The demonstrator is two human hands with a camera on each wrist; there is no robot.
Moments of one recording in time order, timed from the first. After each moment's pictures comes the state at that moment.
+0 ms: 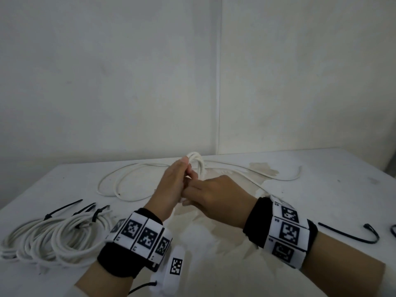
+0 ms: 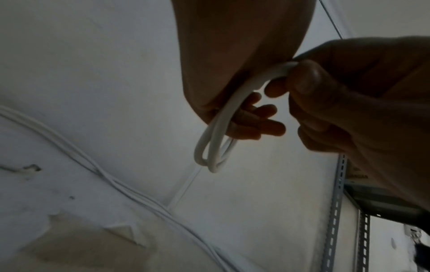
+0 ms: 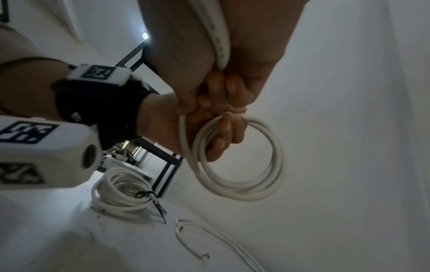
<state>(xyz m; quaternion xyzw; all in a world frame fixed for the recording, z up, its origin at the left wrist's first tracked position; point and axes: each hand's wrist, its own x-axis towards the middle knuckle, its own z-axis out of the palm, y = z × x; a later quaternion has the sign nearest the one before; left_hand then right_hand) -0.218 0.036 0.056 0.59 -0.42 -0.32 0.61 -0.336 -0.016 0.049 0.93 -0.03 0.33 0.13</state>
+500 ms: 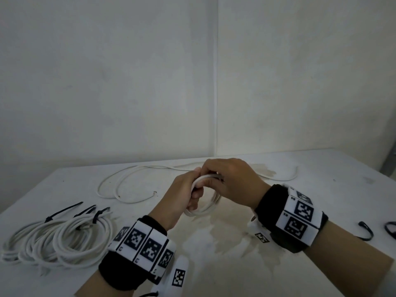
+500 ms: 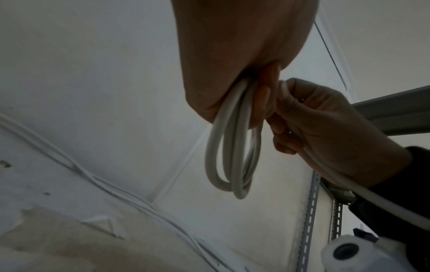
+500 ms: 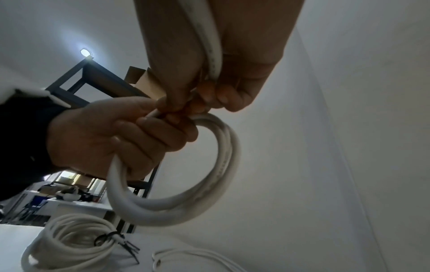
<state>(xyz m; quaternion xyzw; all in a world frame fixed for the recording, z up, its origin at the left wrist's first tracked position) -0.240 0.052 0.066 0.60 -0.46 -0.39 0.53 -0.356 -0.042 0.064 0.91 -0.10 0.39 -0.07</state>
